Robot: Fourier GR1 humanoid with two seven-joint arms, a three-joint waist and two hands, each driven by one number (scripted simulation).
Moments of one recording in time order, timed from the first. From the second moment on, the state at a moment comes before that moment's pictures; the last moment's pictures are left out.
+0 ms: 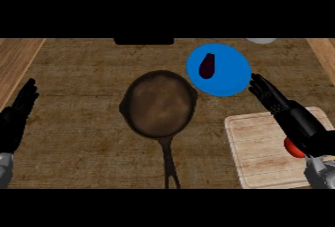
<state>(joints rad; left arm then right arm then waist) -0.12 0.59 -0.06 -1.34 0.17 0.17 -0.04 -0.17 -0.51 0.22 -1.69 -0.33 0.12 0.04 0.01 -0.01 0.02</state>
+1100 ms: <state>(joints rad) -0.20 0.37 -0.09 -1.50 0.33 0.20 0.11 -0.21 -0.96 -0.14 -1.31 -0.16 0.62 -0.65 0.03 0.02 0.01</state>
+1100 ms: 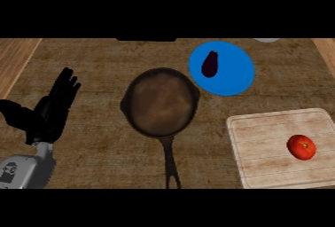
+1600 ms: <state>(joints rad) -0.20 0.34 -0.12 -1.52 0.31 0.22 0.14 -0.26 -1.08 0.06 -1.31 0.17 0.40 -0.84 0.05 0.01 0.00</state>
